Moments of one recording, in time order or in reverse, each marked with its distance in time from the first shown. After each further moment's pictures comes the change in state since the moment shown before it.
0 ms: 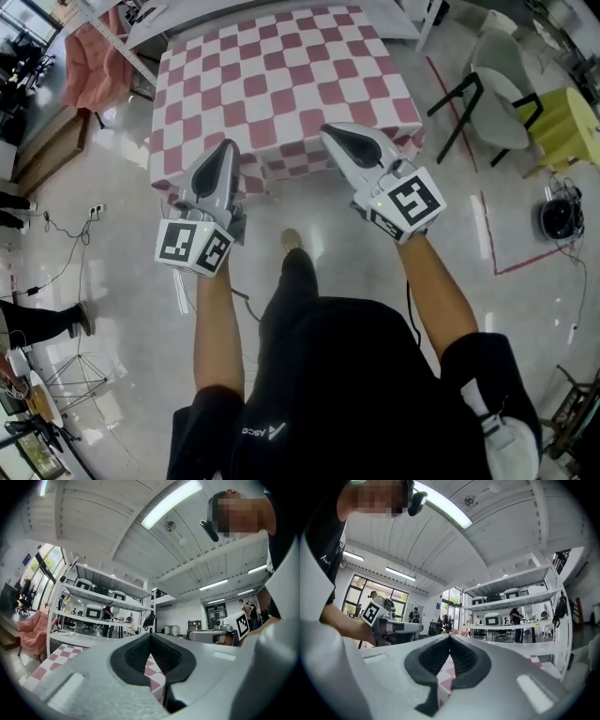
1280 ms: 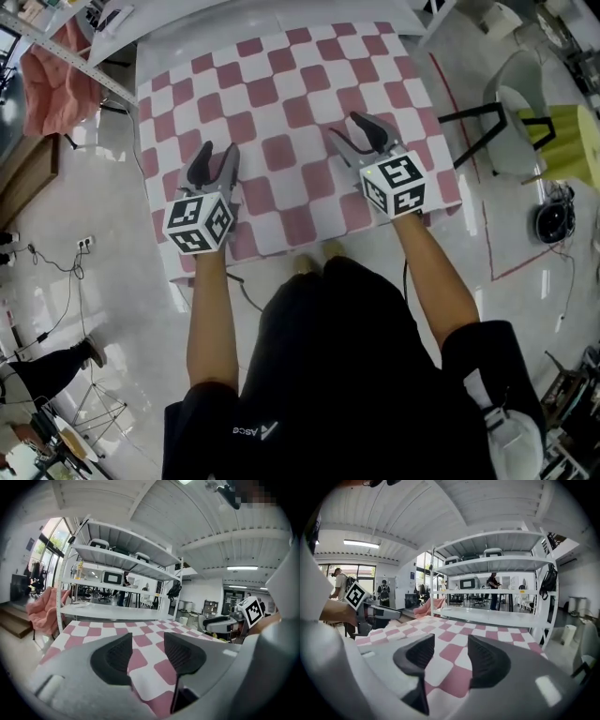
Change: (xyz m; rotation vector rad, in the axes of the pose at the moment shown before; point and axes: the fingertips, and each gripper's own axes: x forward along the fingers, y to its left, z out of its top) left arm 0.233 0.324 -0.150 -0.115 0.385 0.131; right arm 0.273 -0.247 -0.175 0.116 0.434 -0.261
